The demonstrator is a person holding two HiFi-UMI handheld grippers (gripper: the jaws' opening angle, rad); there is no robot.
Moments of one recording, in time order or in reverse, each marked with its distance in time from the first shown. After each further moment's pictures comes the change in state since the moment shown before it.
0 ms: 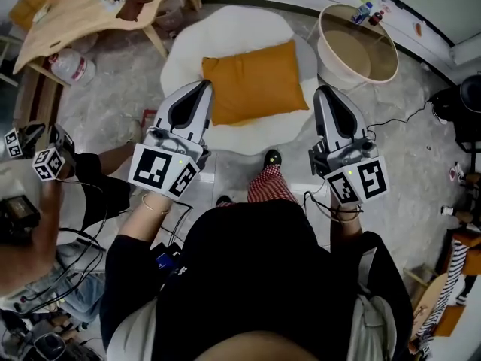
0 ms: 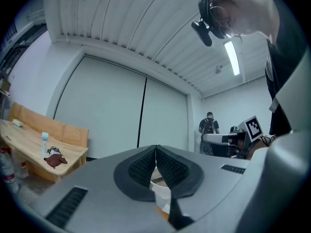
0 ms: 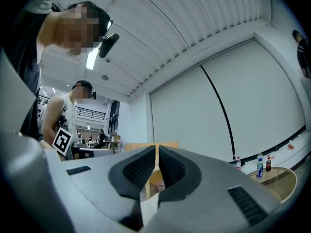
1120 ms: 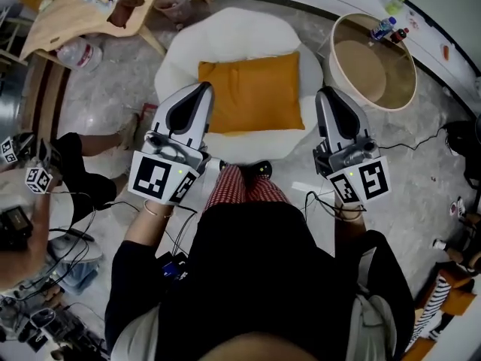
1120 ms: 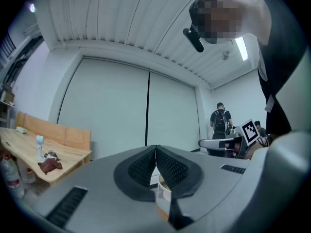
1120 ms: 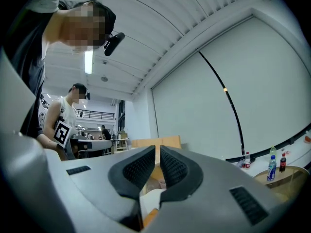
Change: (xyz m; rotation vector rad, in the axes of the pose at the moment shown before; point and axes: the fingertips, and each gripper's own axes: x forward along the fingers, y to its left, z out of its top) left arm 0.158 0.010 -0.018 0.035 0.056 0.134; right arm 0.076 -0.173 -0.033 0.051 0.060 0.138
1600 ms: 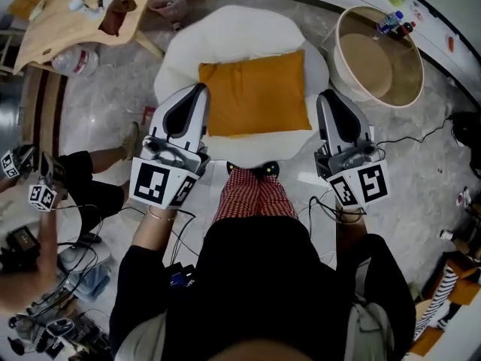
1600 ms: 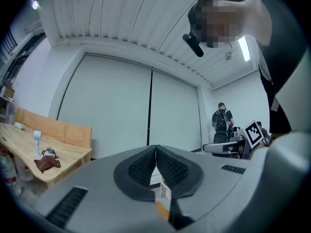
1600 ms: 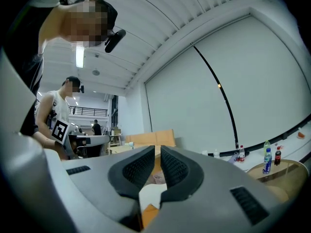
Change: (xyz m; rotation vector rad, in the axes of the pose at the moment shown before) left arm 0.020 0.047 -0.024 -0.023 0.013 -0.008; right arm 0.032 -0.015 -0.040 0.021 0.060 -0.080
